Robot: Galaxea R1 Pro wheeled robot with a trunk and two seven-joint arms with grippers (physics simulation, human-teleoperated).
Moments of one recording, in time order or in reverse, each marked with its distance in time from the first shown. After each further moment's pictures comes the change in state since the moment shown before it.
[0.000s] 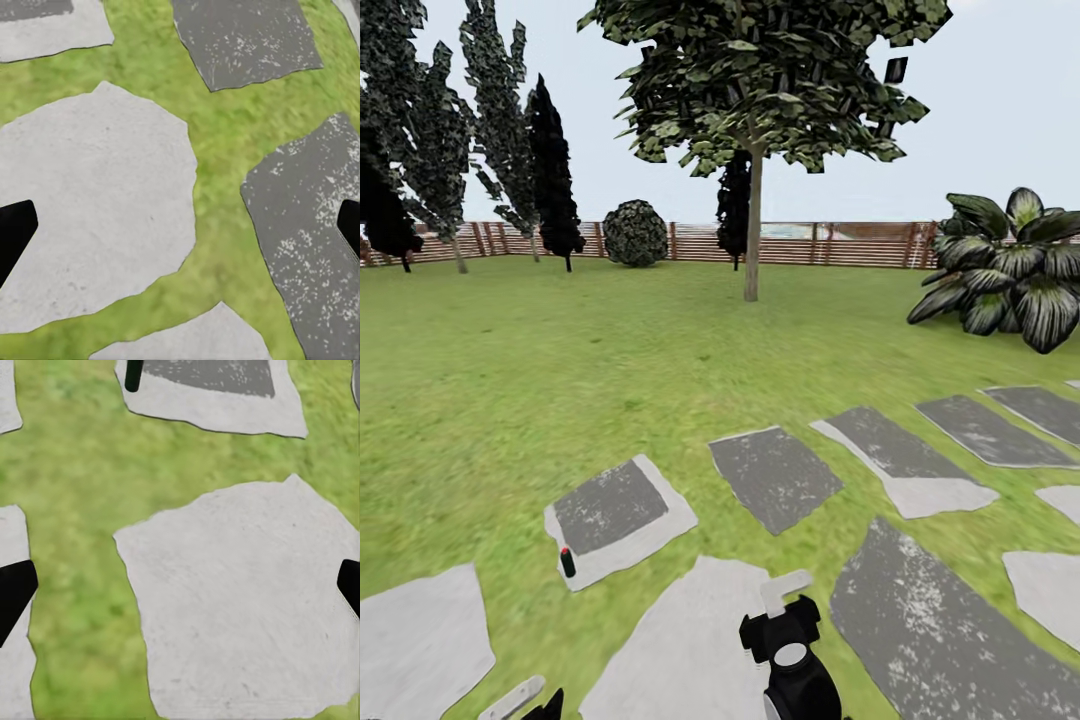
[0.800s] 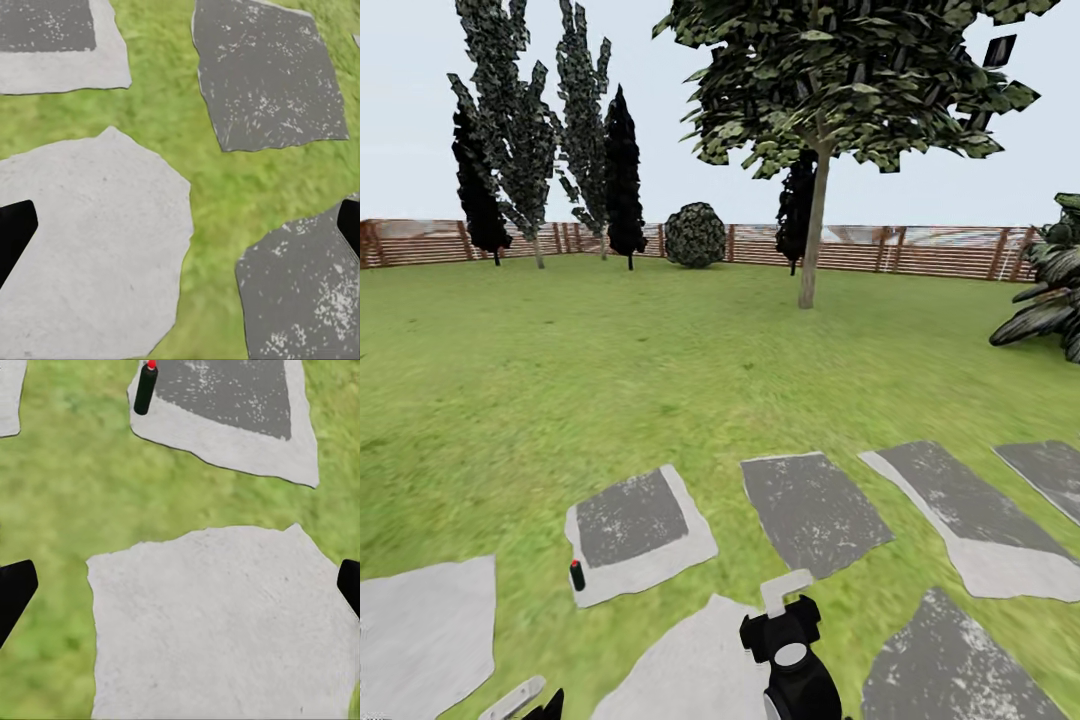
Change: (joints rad) left arm 0.000 -0.001 0.000 0.001 0.000 0.000 0.000; right arm 0.000 0.000 -0.001 0.000 0.000 0.002 0.000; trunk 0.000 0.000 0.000
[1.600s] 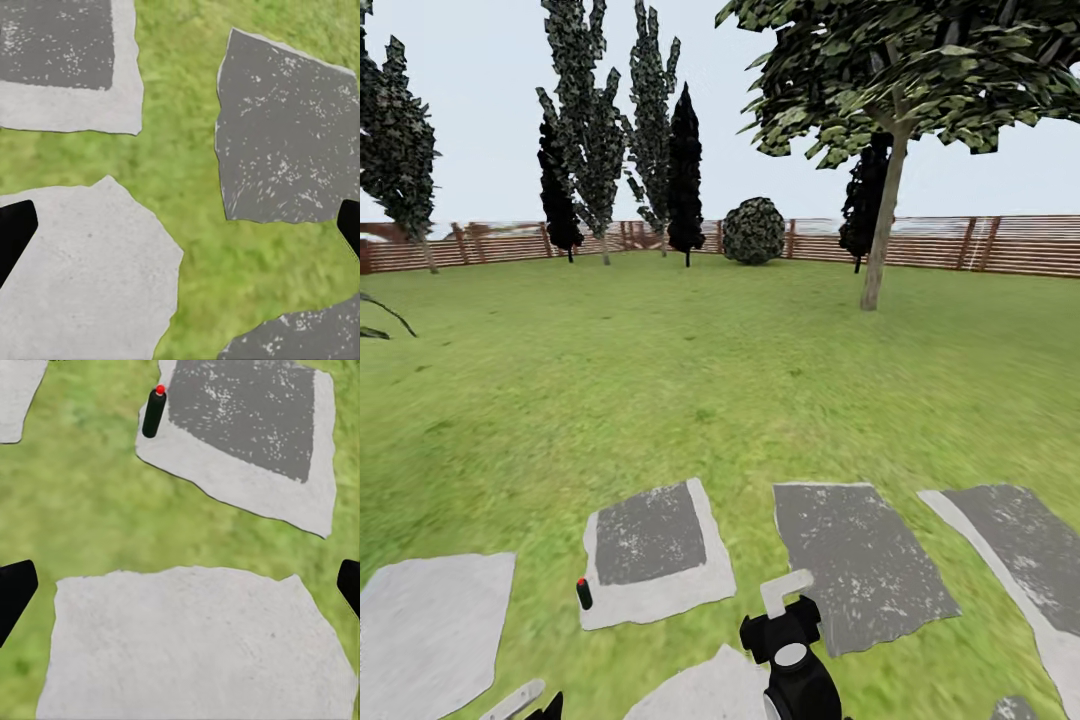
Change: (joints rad) left arm 0.000 0.000 0.000 0.009 -0.002 0.000 0.004; right arm 0.000 0.000 0.000 0.002 0.000 0.002 0.000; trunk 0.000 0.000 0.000
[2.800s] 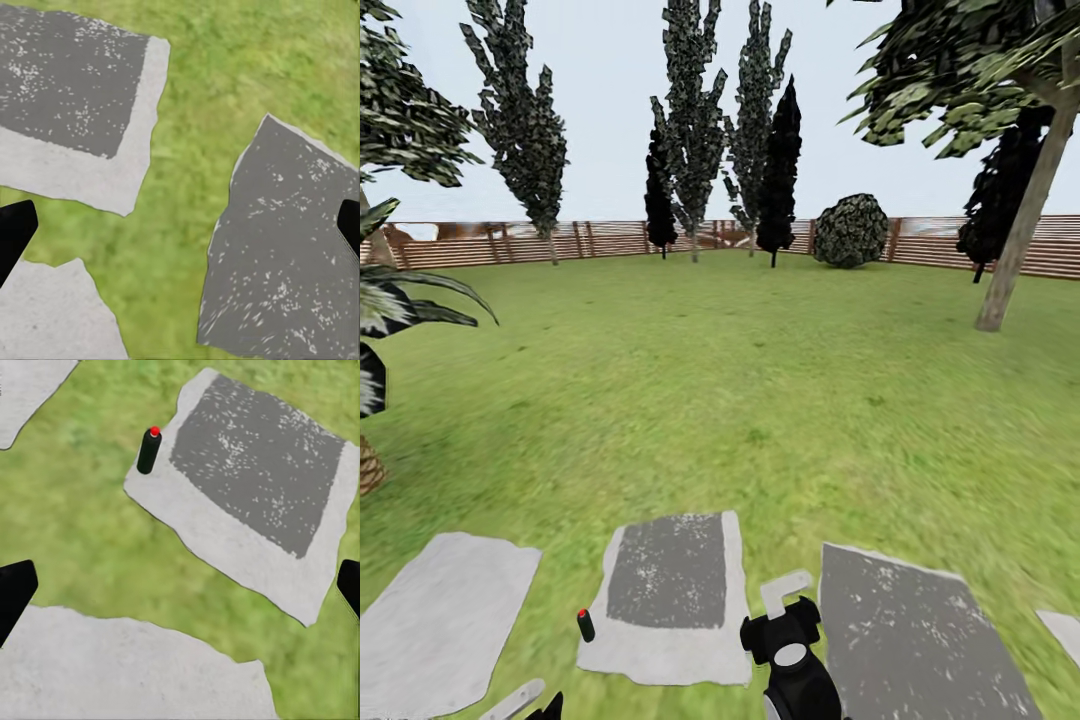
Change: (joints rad) left arm 0.000 0.000 0.000 0.000 0.000 -0.001 0.000; right arm 0.000 0.000 0.001 0.001 0.000 0.004 0.000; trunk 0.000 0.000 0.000
